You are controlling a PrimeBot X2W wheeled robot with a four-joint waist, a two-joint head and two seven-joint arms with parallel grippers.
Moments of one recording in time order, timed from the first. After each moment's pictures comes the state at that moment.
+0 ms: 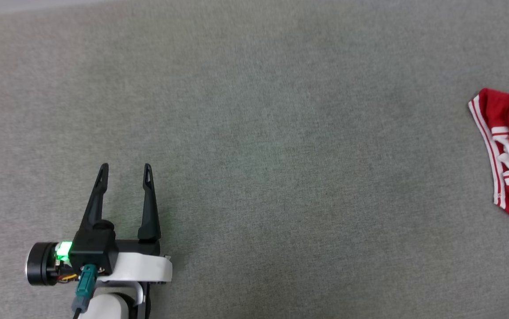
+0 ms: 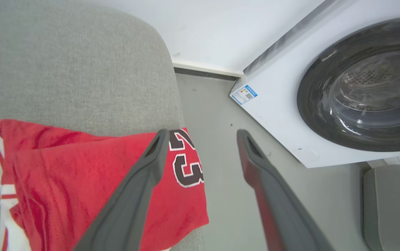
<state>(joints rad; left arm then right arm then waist) -0.10 0.08 -0.05 -0.02 -0.01 0.07 -0.26 -0.83 -0.71 0.11 0.82 0.20 0.13 0.22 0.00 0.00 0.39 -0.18</state>
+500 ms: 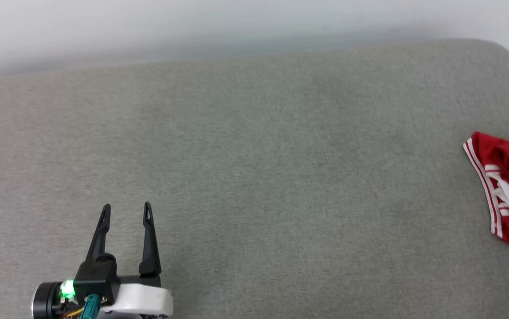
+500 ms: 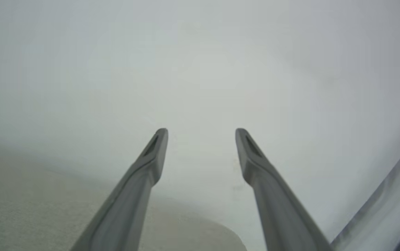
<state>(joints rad) 0.03 0.06 -0.05 -0.01 -0.04 0.09 -0.26 -0.76 -0.43 0.06 0.50 0.07 0.13 -0.25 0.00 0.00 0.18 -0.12</state>
